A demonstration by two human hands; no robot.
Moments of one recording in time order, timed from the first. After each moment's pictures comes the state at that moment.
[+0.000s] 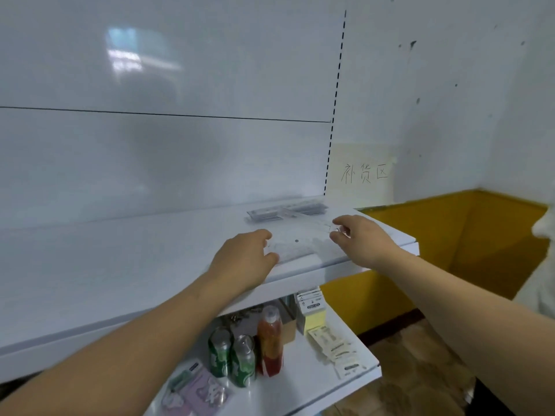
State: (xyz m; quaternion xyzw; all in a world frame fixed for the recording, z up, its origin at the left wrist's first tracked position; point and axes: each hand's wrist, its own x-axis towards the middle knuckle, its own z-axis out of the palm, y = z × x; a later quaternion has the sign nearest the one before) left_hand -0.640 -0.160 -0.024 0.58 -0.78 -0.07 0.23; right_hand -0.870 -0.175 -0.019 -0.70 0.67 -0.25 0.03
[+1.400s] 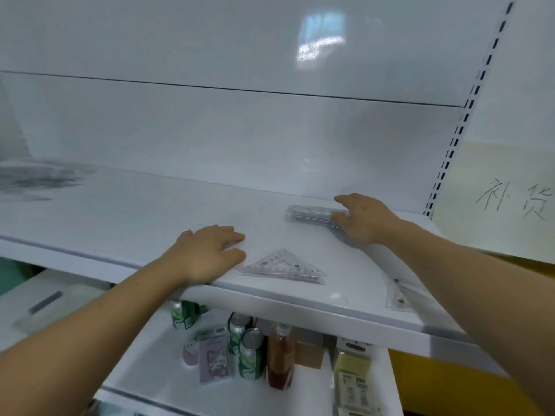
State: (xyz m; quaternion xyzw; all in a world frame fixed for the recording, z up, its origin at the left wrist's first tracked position) left_hand -0.645 -0.175 -0.042 0.80 -0.58 -0.08 0.14; right_hand -0.868 -0.386 -0.015 -0.90 0.42 -0.07 -0.01
